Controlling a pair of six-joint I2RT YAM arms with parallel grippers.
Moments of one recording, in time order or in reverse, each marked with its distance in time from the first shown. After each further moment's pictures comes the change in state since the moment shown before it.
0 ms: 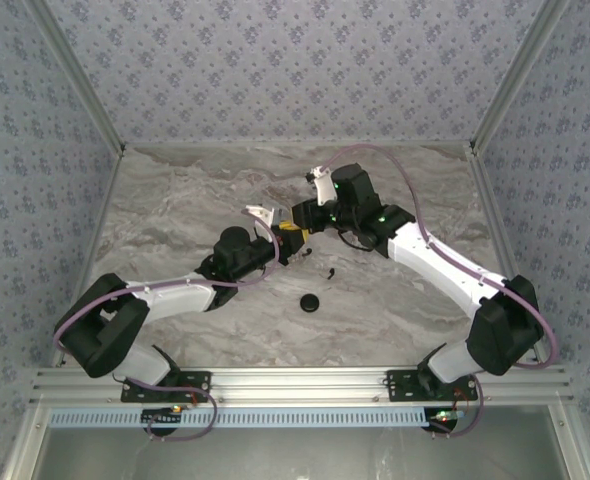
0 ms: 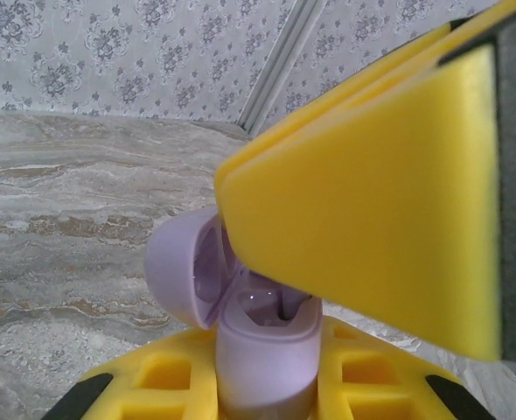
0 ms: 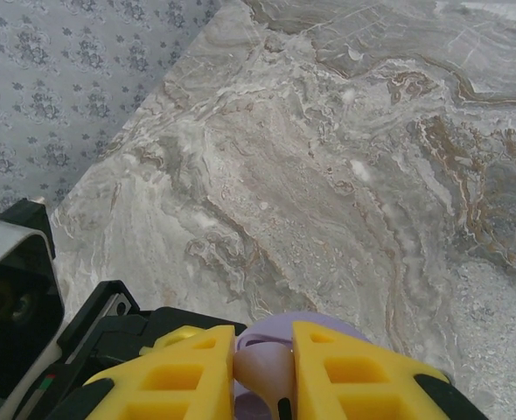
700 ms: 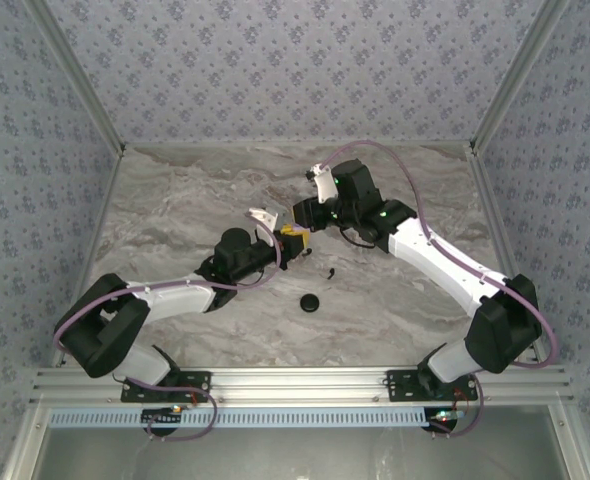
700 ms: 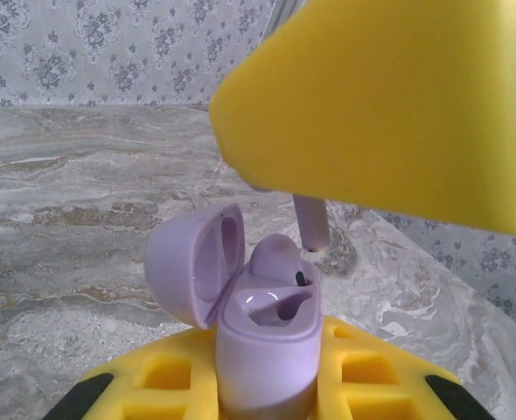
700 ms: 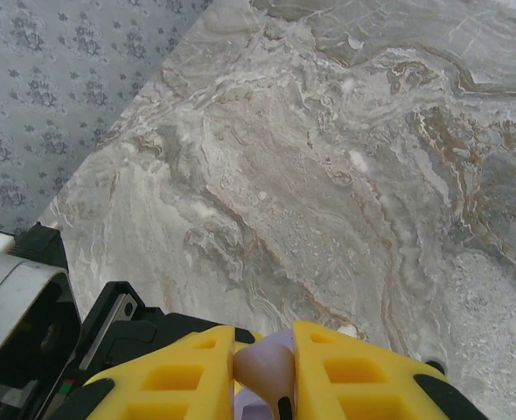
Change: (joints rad) left arm 0.000 0.000 -0.013 -0.026 0.026 0.078; right arm -0.011 0.013 0.051 -0.069 -0.018 -0.019
